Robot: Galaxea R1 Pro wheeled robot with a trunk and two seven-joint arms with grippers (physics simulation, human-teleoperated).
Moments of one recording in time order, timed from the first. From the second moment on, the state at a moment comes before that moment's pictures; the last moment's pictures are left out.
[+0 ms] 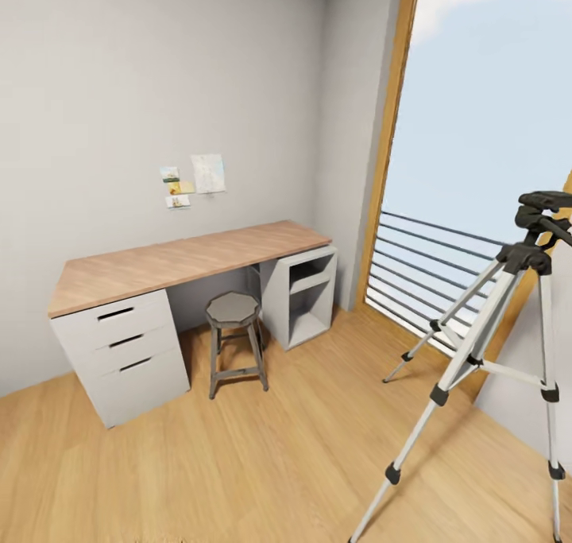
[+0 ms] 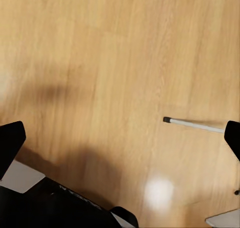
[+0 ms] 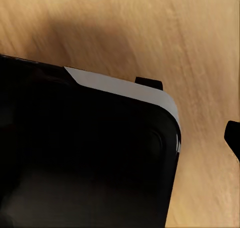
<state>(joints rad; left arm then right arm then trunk) 0.25 -0.09 0.31 -1.15 0.60 0.42 -0.12 -0.04 0.01 0.01 -0.03 0.17 -0.28 0.02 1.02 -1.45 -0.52</state>
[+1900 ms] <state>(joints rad) 0.27 -0.09 0.29 -1.15 0.61 0.39 -0.13 -0.44 0.17 0.00 -0.25 0.16 0.32 -0.19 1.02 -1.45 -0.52</state>
